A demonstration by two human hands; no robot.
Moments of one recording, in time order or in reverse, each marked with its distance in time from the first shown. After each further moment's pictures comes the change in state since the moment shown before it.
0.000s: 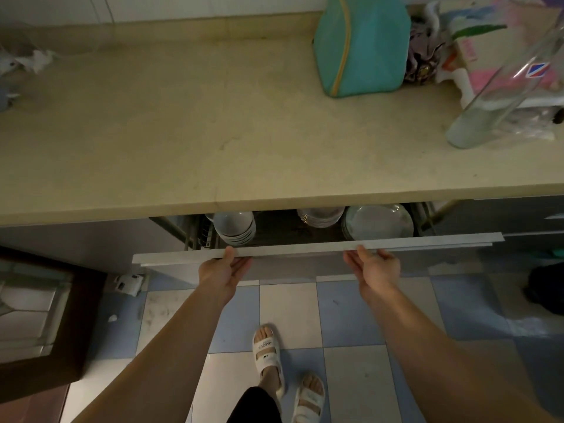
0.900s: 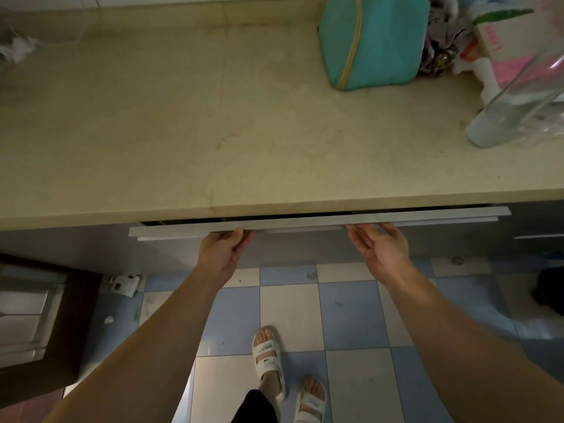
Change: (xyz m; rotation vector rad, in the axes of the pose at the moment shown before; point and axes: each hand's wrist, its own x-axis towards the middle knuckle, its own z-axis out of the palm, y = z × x) left_hand 0.054 0.023 0.028 -0.020 -0.210 0.136; right_hand 0.036 -0.032 0.036 0.040 -0.207 0.036
